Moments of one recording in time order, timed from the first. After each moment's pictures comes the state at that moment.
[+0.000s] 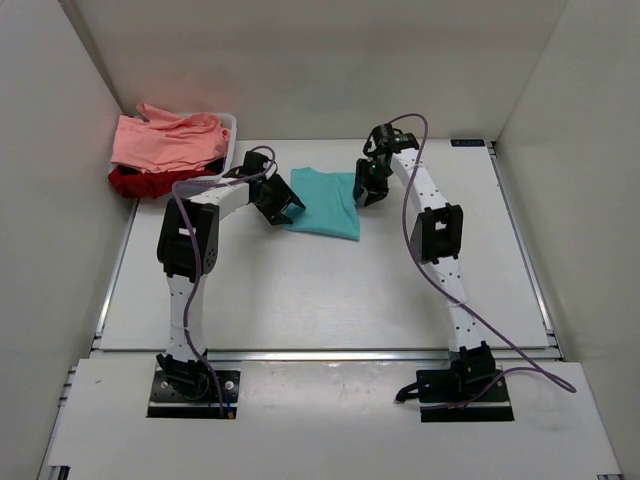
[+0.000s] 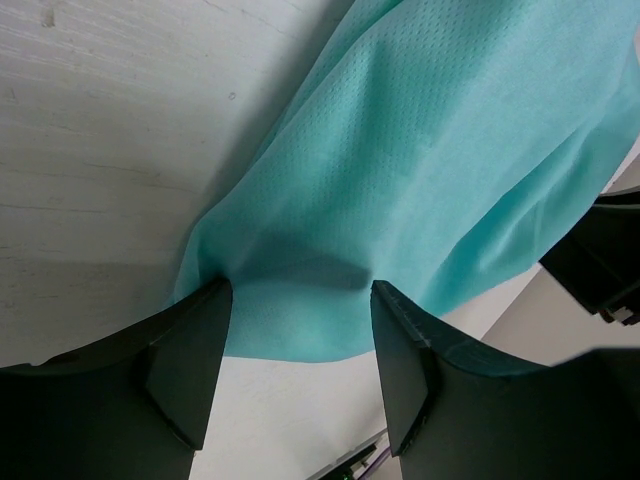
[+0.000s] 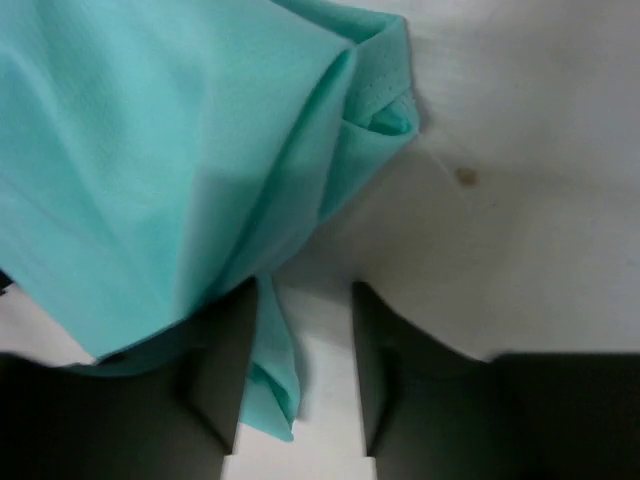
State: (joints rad) left arm -0.26 2.22 1.62 -0.42 0.36 -0.95; right arm 0.25 2.79 2.79 -1.22 -0.33 0.32
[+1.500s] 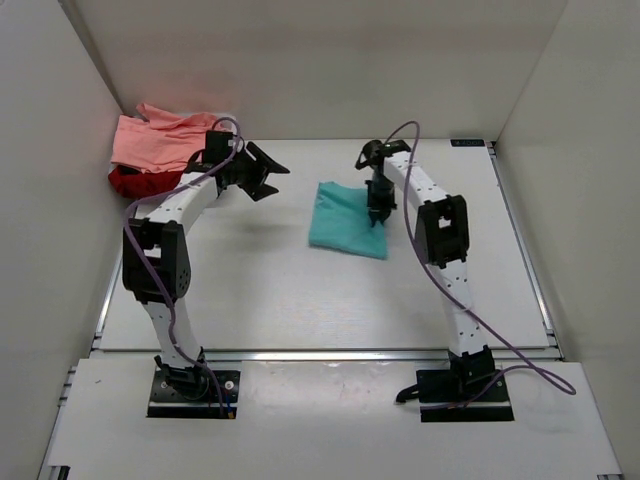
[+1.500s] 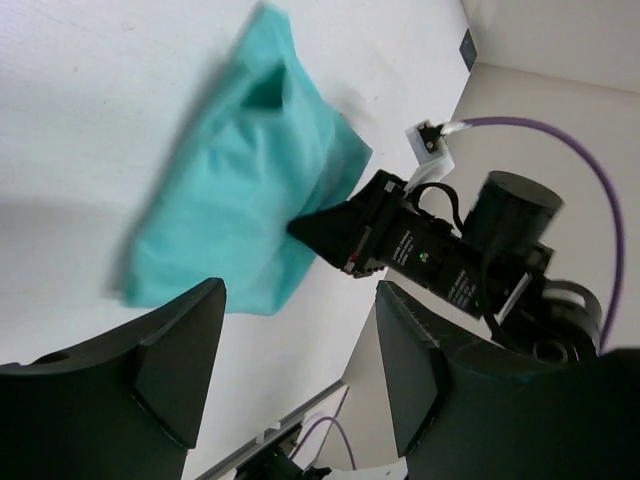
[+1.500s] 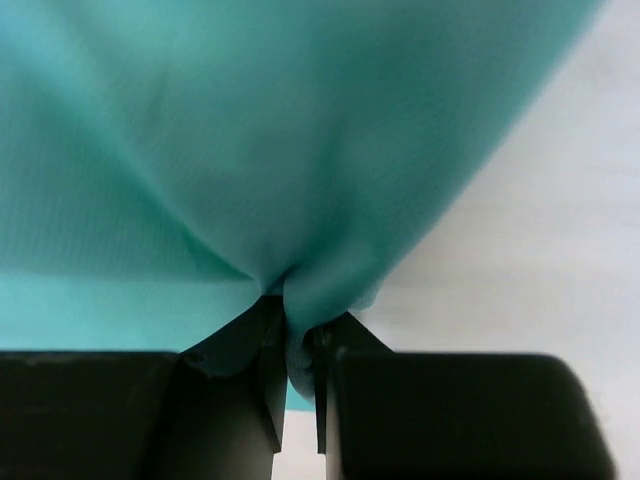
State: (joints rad) left arm -0.17 1.93 1.54 -0.34 0.49 -1.04; right arm 0.35 2.57 2.39 -1.25 -0.02 0.40
